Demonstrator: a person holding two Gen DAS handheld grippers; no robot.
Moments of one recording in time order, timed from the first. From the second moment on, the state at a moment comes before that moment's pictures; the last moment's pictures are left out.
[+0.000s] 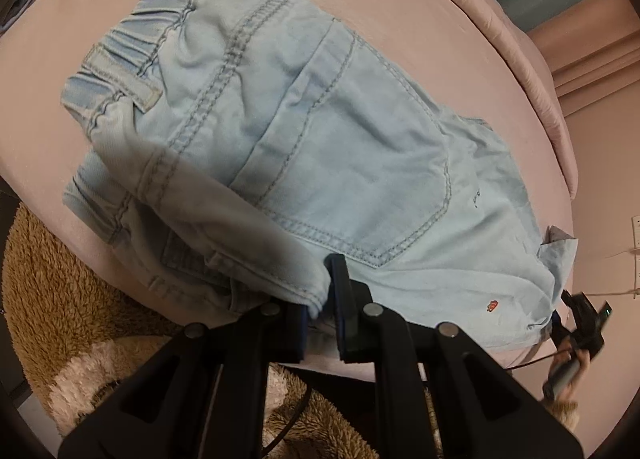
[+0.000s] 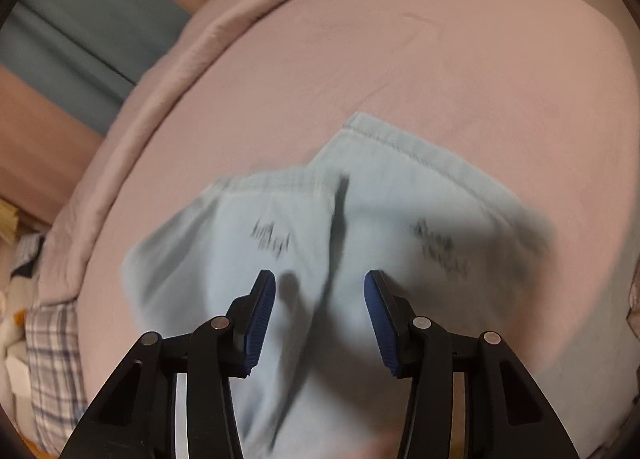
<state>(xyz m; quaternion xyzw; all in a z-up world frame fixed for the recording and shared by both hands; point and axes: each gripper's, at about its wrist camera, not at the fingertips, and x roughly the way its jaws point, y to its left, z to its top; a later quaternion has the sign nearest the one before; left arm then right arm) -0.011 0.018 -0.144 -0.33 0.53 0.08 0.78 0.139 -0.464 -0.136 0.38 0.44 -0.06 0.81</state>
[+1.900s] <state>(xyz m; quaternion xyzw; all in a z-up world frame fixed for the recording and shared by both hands) -0.045 0.096 -0.073 -0.22 0.47 0.13 0.84 0.104 -0.331 -0.070 0.22 0.44 0.03 0.87</state>
